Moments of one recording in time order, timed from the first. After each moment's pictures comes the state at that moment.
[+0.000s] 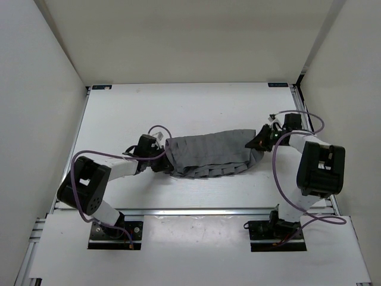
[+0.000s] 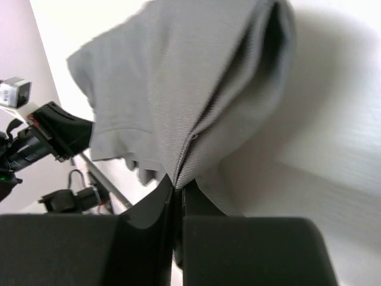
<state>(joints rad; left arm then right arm) -0.42 1.52 0.60 0.05 0.30 -0.62 -0.14 1.70 0.92 -0.34 -0.87 0.30</state>
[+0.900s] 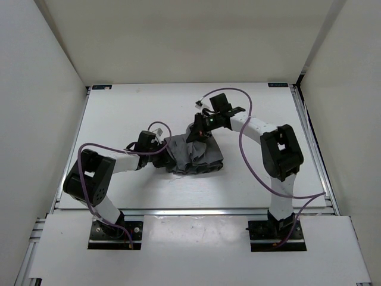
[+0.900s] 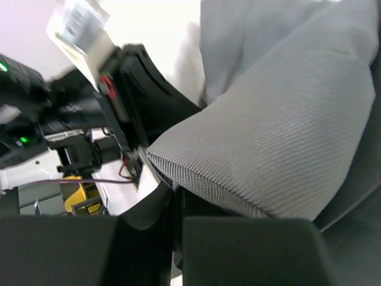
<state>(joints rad) -0.40 1.63 0.66 0.13 0.36 -0.68 0.51 1.98 1.45 -0.38 -0.84 0.48</state>
